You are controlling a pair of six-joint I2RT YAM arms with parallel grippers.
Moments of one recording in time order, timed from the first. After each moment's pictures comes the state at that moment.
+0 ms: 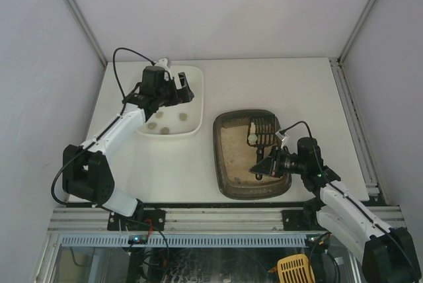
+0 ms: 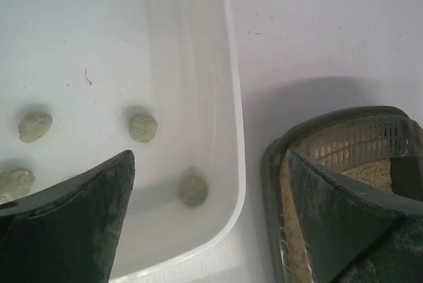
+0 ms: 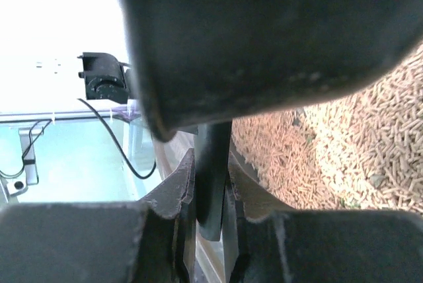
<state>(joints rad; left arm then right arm) -0.32 1.51 1.21 -0.32 0.05 -0.43 0.36 0.76 0.24 -0.04 -0.80 0.80</state>
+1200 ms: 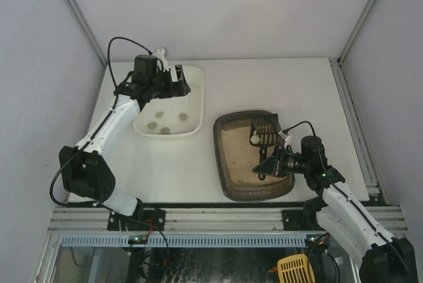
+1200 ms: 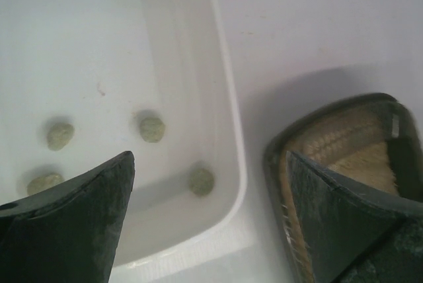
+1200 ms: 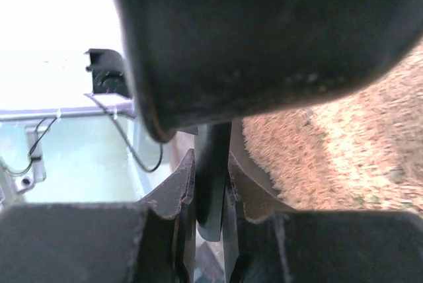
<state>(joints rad) -0.28 1.53 1.35 -0.47 0.07 -0.34 0.31 0.70 0.28 -0.18 -0.88 0.77</state>
